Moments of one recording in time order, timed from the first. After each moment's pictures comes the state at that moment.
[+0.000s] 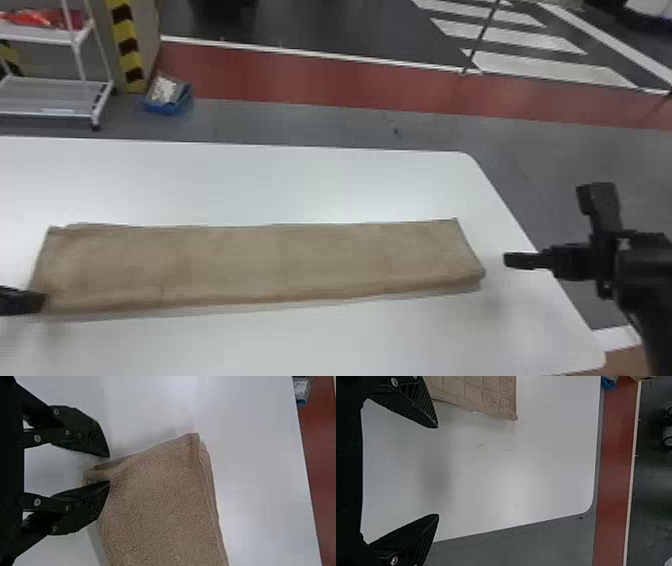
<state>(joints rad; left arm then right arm) -0.03 0.24 0.07 -1.94 -0.66 1.31 -1.06 -0.06 -0.45 -0.42 -1.66 0.28 1.05 0.81</state>
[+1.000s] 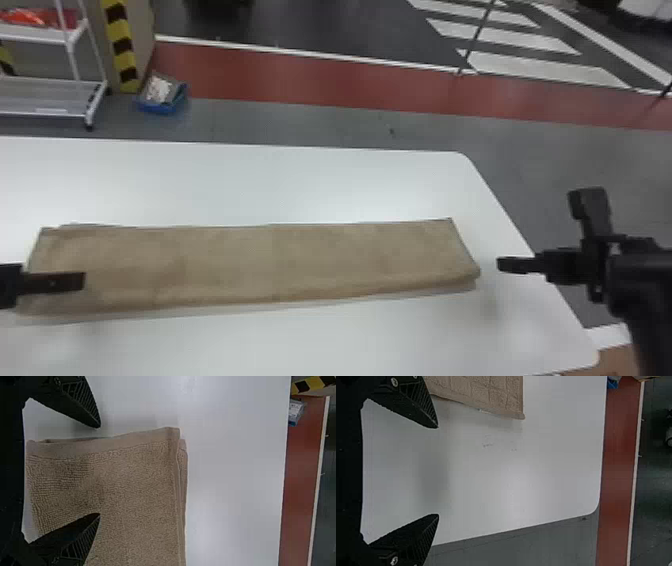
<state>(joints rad) -0.12 0.15 0.12 -1.82 -0.34 1.32 -0.71 -0.06 -0.44 -0.42 -1.65 0.28 1.03 0.81</state>
